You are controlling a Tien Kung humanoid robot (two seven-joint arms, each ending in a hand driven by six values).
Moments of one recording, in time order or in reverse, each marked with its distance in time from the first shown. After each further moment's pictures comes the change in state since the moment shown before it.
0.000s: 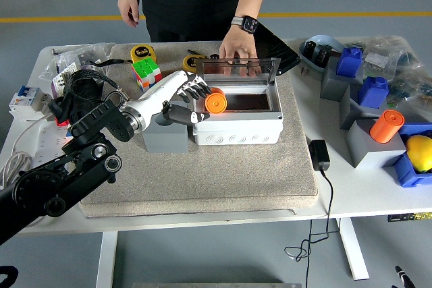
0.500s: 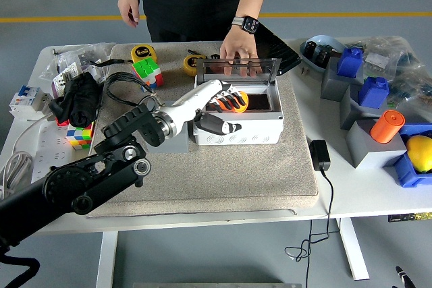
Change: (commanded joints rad) left arm -0.113 -0.132 0.144 0.084 -0.076 0.016 -0.027; right arm -0.001 0.000 -0.002 0.001 0.006 -0.003 0.000
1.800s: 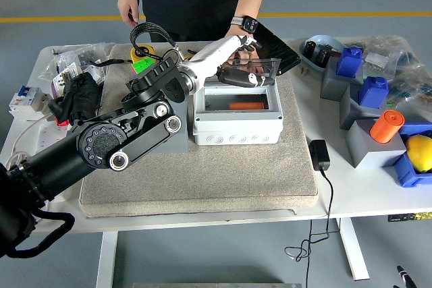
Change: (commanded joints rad) left arm -0.192 -0.092 -0.050 0.178 0.099 -0.044 0.096; right arm 0.003 -0.003 -0.004 0.002 0.010 -0.007 0.003
